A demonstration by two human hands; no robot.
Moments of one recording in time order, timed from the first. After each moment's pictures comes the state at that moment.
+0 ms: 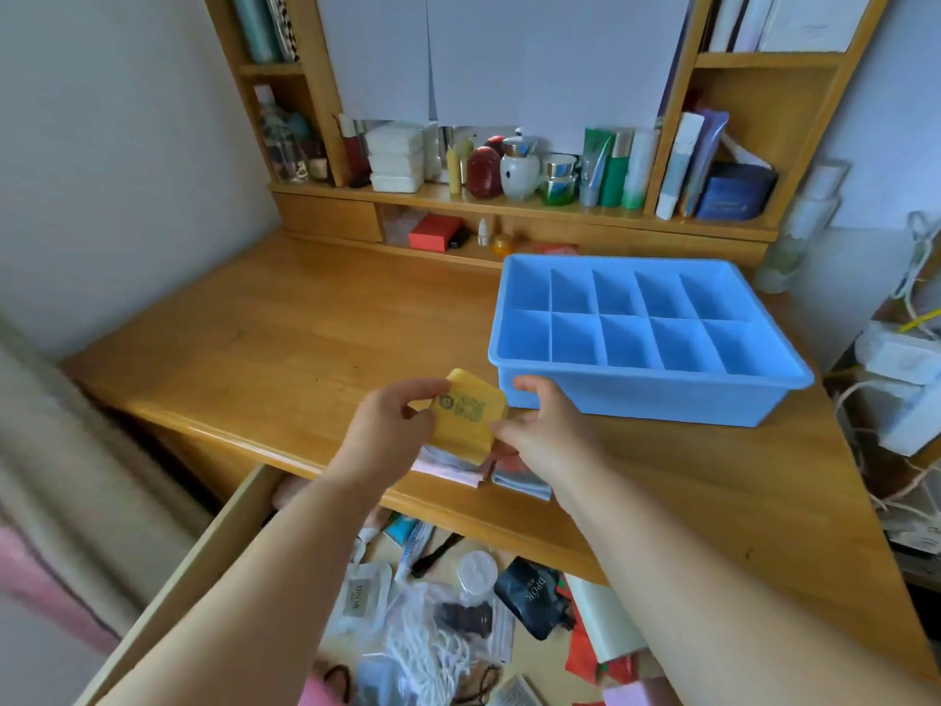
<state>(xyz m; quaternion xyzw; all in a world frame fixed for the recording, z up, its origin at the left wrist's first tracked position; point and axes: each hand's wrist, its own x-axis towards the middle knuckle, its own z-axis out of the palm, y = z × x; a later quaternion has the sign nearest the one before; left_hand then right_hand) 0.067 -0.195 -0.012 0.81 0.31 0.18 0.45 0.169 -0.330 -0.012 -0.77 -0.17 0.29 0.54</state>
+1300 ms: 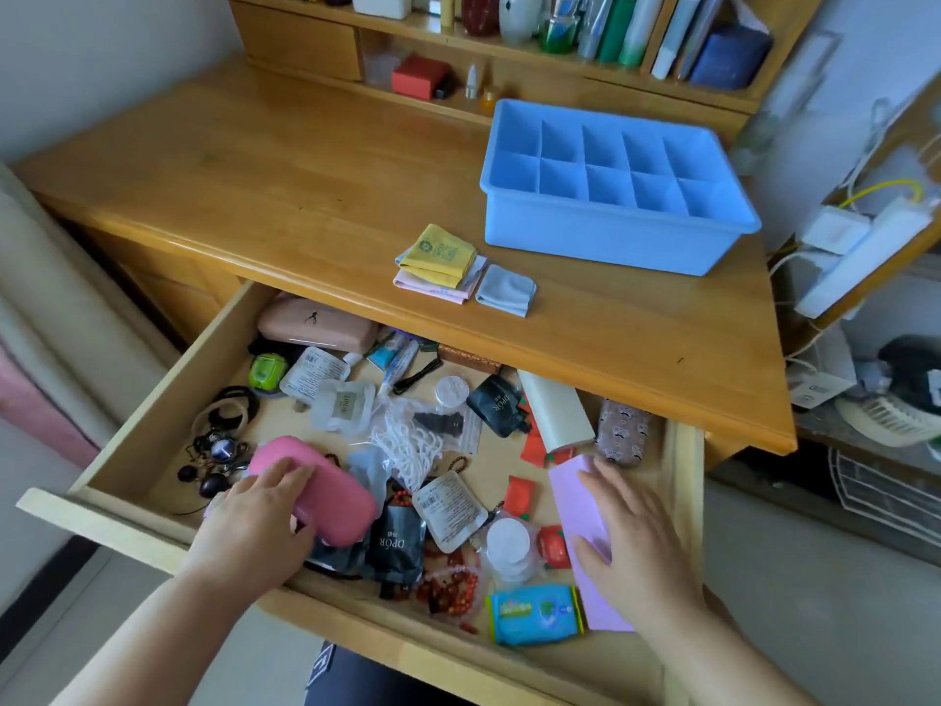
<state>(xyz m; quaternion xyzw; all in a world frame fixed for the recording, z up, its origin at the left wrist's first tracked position) -0.170 -0.251 -0.139 0.92 0.35 -0.10 0.11 0.035 -0.556 -0.141 -0.91 -0.37 0.05 0.16</state>
